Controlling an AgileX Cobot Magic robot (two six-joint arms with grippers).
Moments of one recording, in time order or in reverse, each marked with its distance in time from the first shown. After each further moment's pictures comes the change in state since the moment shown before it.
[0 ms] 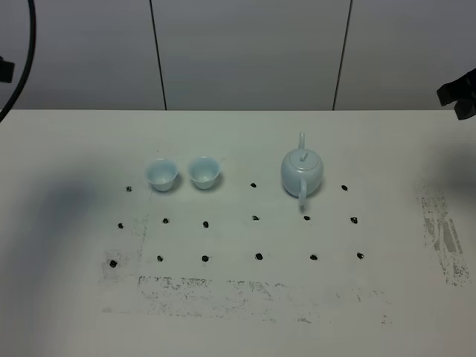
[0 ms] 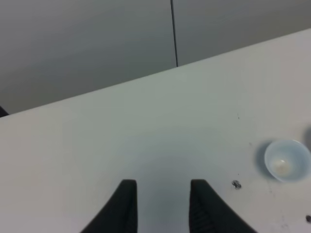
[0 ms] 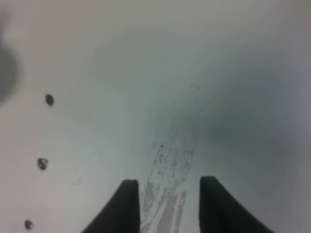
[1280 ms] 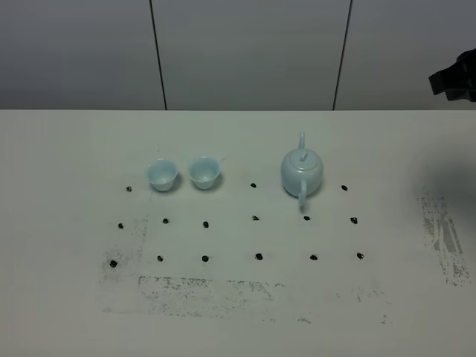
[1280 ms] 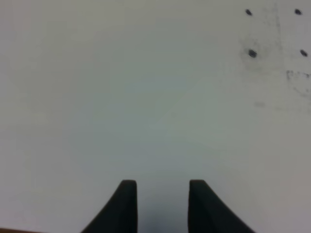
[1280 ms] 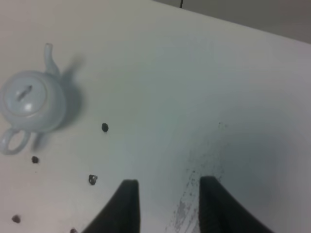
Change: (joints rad) left arm 0.000 -1.330 0.916 0.301 0.417 -0.558; right arm 0.075 -0.172 0.108 0.030 -0.078 -0.008
